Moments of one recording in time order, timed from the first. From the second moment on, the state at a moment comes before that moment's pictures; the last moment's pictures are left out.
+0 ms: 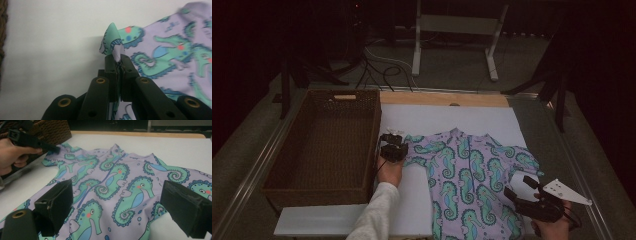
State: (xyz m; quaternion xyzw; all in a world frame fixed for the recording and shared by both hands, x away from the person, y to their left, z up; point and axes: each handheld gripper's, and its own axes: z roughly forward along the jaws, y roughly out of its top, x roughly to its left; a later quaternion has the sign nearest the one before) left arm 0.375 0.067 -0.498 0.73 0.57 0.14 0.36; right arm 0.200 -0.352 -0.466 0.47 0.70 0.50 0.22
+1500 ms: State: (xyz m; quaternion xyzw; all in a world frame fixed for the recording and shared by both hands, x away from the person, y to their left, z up) left arm 0.397 -0.032 -0.478 0.75 0.53 0.05 0.40; right arm 0.201 -0.354 -0.466 0.47 0.69 0.50 0.22
